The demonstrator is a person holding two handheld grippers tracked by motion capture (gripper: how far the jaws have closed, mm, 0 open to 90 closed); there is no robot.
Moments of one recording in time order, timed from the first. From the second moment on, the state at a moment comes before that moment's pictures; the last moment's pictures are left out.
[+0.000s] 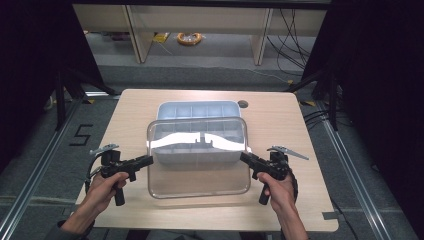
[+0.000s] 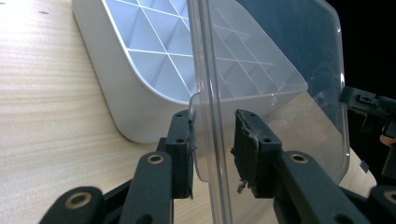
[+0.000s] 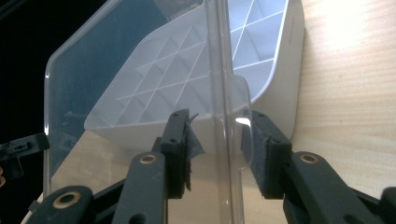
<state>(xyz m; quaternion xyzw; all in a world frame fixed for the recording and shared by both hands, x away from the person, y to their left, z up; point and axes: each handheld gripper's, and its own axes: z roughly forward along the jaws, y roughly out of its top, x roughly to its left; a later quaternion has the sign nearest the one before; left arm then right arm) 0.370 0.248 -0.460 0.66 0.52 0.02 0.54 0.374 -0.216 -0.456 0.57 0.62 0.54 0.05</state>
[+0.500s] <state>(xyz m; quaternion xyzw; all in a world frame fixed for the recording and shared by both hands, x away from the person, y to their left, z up) 0.353 0.249 -0.465 0.66 0.51 0.01 0.55 0.352 -0.216 -0.460 0.57 0.62 0.54 0.05</state>
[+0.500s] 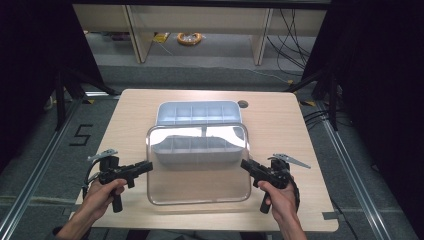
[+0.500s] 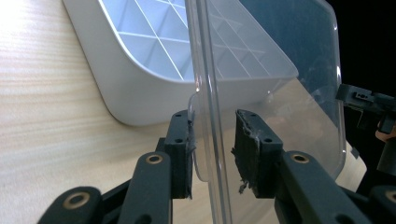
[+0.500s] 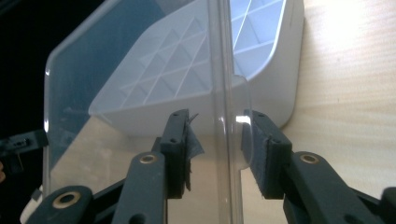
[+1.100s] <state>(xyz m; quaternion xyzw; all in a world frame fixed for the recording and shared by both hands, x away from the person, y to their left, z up) 0.339 0.246 -0.479 0.67 0.51 0.00 0.54 0.334 -0.220 -0.473 0.57 0.63 0.53 0.06</state>
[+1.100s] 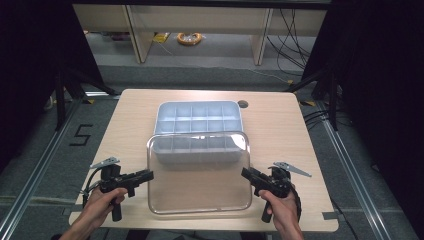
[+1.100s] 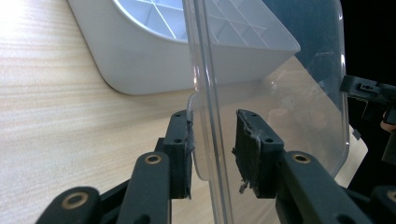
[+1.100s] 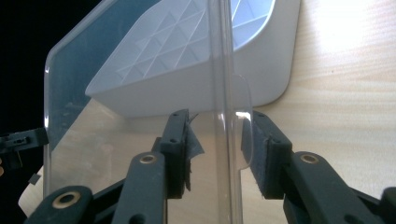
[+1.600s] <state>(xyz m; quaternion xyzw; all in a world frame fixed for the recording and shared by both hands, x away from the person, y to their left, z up) 0.328 0.245 -0.488 0.68 0.51 -0.01 0.53 0.321 -0.220 -0.481 0.58 0.63 0.52 0.04</state>
